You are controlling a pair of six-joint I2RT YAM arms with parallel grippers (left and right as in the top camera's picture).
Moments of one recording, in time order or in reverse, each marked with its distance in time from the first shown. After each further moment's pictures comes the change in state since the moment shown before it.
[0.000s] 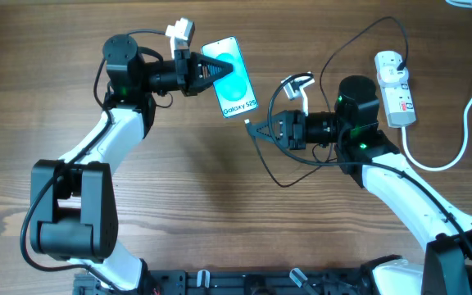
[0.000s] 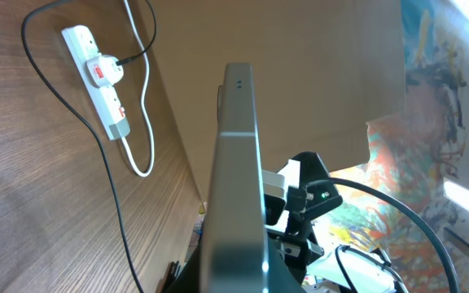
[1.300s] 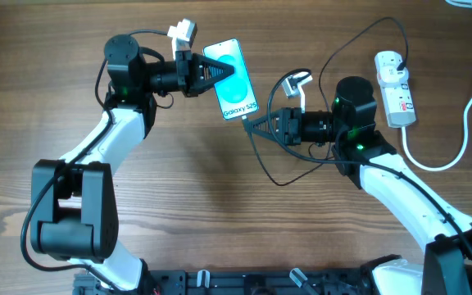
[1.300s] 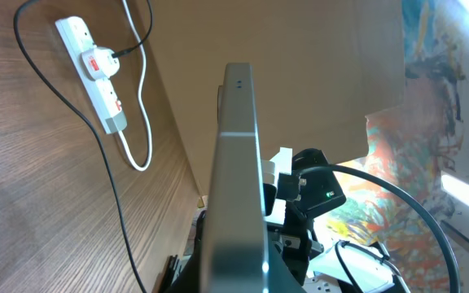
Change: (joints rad) left arm -0.008 0.000 0.000 0.000 0.019 0.000; right arm 0.022 0.000 0.000 0.039 0.071 0.130
